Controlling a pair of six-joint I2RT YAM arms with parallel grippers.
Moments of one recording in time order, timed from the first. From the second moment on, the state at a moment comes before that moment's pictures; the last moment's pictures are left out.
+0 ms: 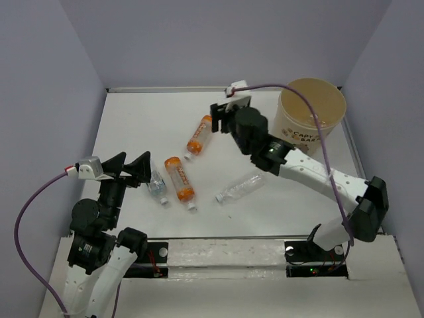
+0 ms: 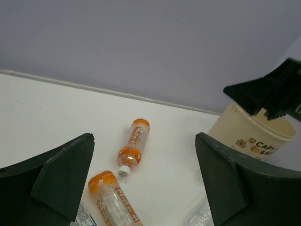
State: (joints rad) left arm -0.37 0.19 0.67 -0.25 -0.18 -0.38; right arm 0.80 1.44 1.37 0.06 0.59 0.05
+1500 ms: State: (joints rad) left arm -0.36 0.19 0.67 -0.30 -0.31 -0.40; right arm 1.12 2.28 1.85 -0.36 0.47 0.37
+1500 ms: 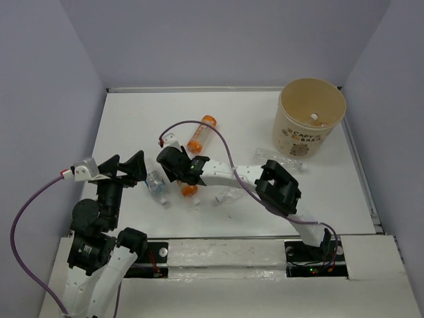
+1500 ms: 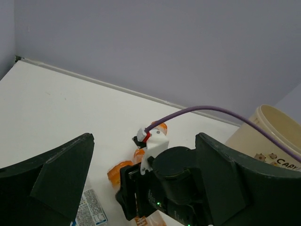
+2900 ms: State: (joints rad) left arm -0.36 0.15 0.67 -0.29 -0.28 -0.40; right arm 0.15 1.54 1.20 0.50 0.58 -0.09
